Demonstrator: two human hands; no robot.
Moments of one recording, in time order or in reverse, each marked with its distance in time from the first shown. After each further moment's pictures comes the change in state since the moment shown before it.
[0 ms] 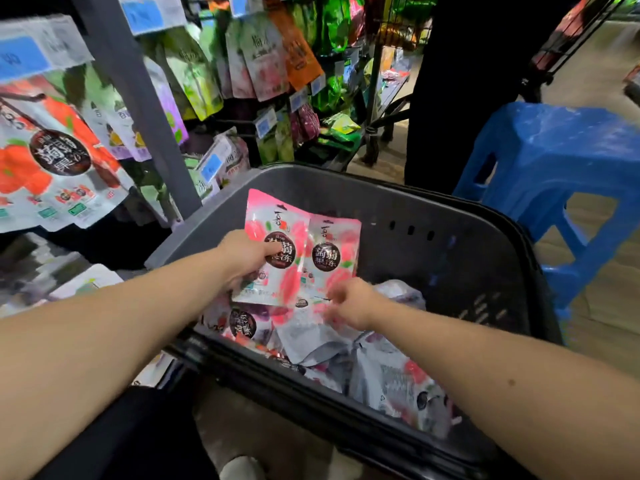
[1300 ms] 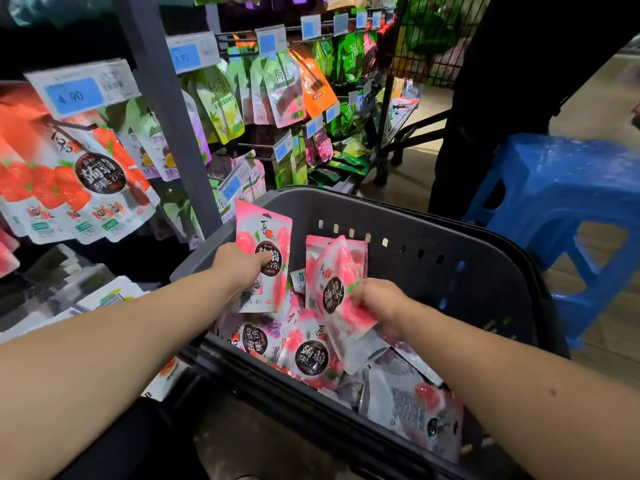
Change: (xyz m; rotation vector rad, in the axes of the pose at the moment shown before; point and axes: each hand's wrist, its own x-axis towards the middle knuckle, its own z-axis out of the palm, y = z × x) left_hand -0.022 0.005 -0.030 -0.047 0.187 0.027; right_hand -0.006 -0.012 -0.031 0.802 0.062 0.193
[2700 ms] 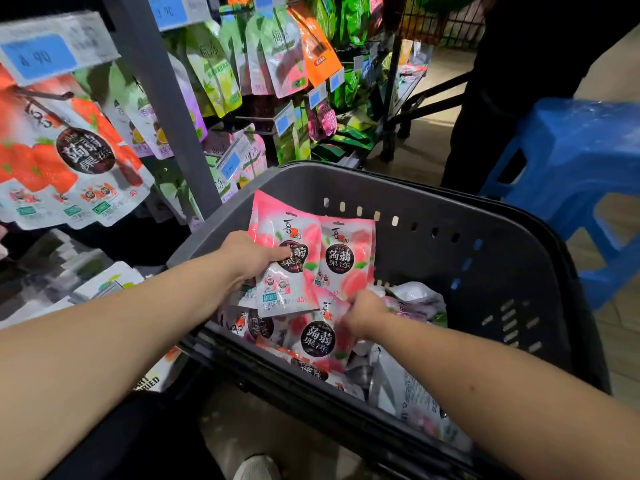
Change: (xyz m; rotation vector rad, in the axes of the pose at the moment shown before) left_hand 0.016 -0.015 0.005 0.104 -0.183 -0.030; right_hand 0.049 0.063 0.041 -0.834 0.062 0.025
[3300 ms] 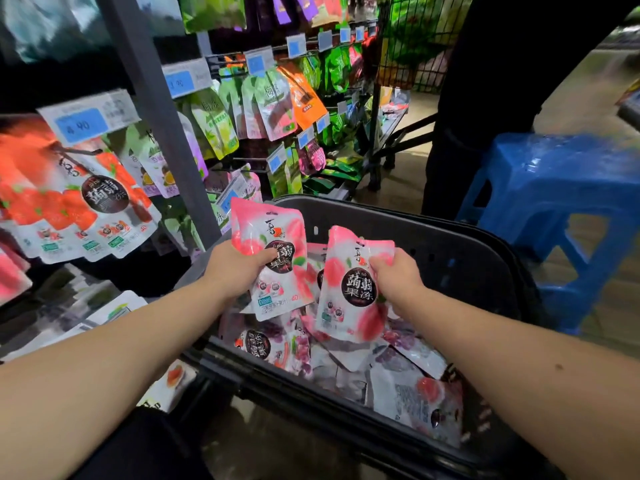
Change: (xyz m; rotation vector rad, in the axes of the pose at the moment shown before) left_hand -0.028 0.014 -0.015 -0.115 0.164 0.291; right_hand -0.053 -0.014 -0.111 0.764 0.484 -0.145
